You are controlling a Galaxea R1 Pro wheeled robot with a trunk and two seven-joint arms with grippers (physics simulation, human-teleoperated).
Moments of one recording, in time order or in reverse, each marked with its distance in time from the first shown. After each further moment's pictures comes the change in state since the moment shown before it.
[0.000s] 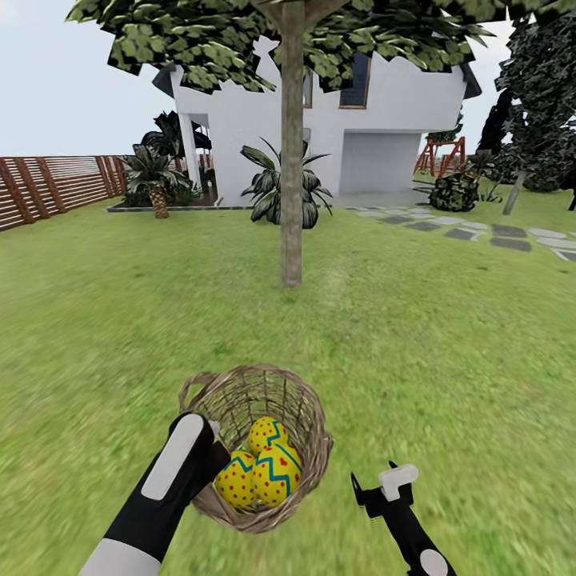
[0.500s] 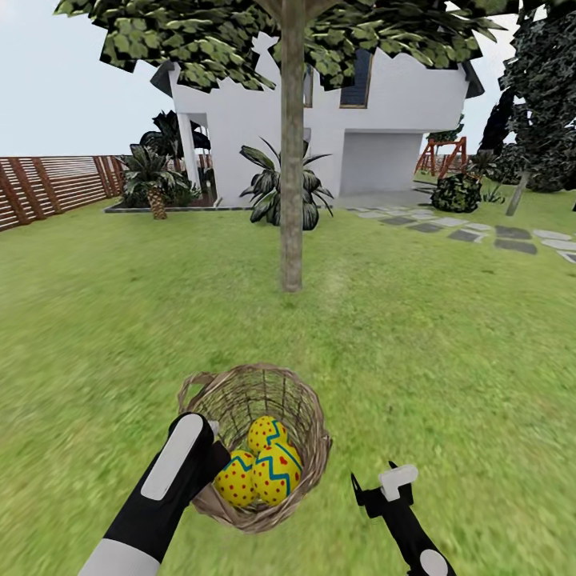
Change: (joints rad) left arm 0.001 0.001 0.001 0.001 0.000 -0.008 -0.007; right arm 0.000 0.000 0.001 0.001 -0.003 0.000 0.000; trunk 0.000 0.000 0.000
